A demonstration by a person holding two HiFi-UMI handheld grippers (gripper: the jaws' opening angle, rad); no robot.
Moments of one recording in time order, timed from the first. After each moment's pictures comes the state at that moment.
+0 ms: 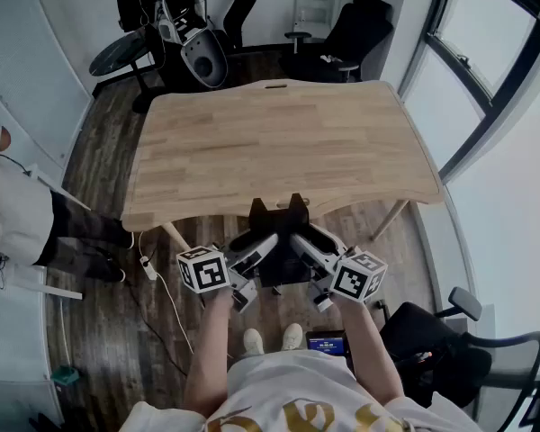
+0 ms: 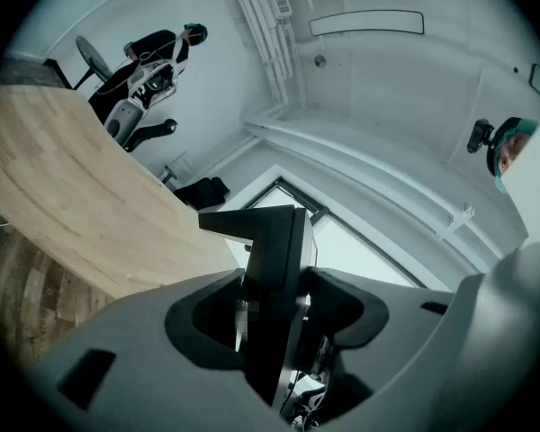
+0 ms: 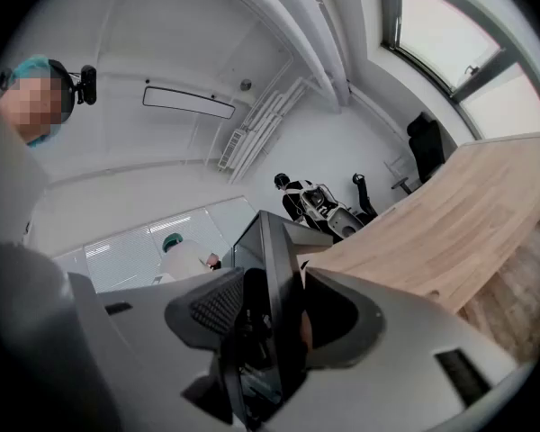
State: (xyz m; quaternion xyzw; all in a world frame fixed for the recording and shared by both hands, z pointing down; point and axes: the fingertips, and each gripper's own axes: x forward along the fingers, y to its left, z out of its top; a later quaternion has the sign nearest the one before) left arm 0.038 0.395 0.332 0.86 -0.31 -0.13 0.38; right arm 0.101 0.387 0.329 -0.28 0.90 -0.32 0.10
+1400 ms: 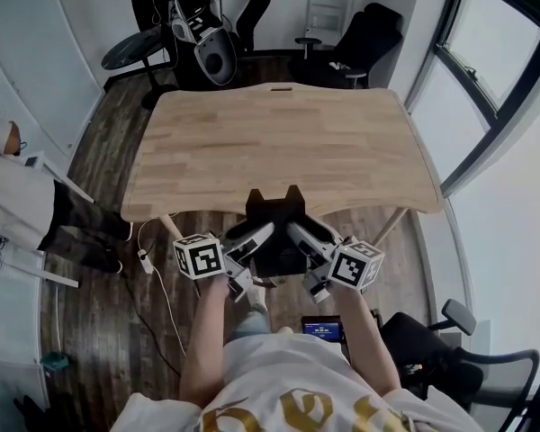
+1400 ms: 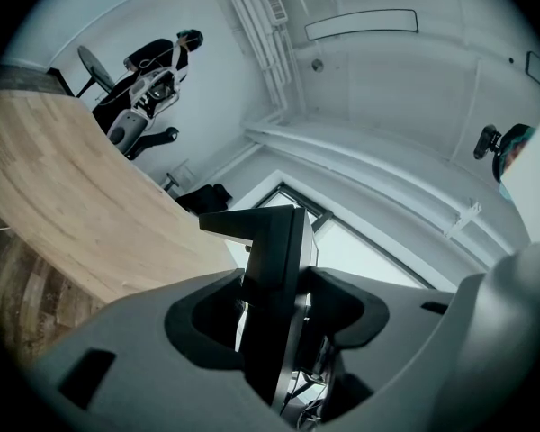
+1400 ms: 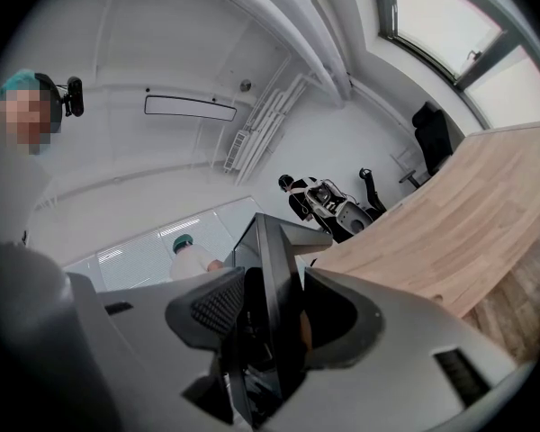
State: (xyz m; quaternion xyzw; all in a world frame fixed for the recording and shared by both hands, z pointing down) left arm 0.057 0.390 0.332 0.86 -0.33 -0.14 0.37; right arm 0.121 0.378 0.329 -0.25 0.90 -0.33 0.11
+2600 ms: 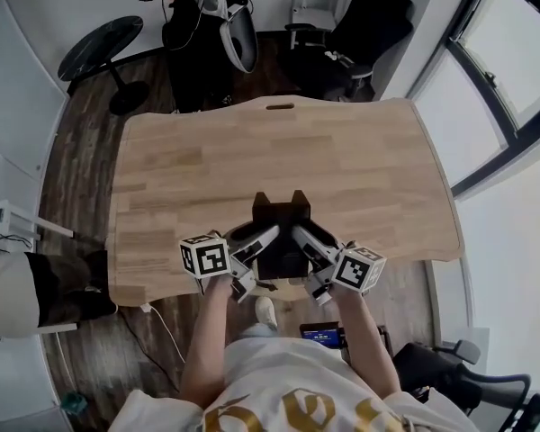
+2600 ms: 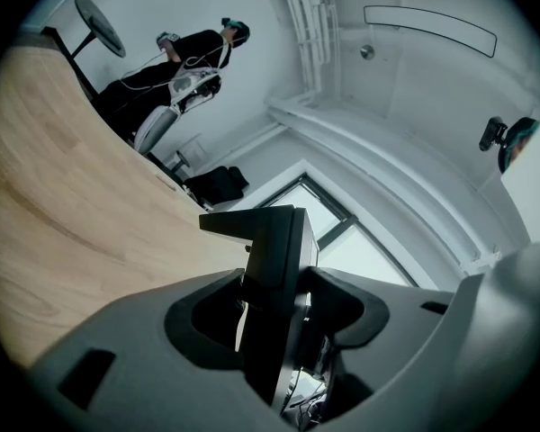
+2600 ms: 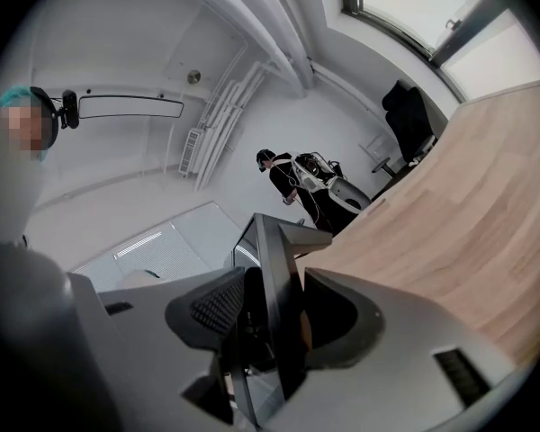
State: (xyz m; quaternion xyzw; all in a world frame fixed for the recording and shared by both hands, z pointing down) left arm -0.037 0.081 0.393 0.85 -0.28 -0.10 0.44; right arm 0.027 0.076 0.391 -0.31 0.86 -0.40 0.10
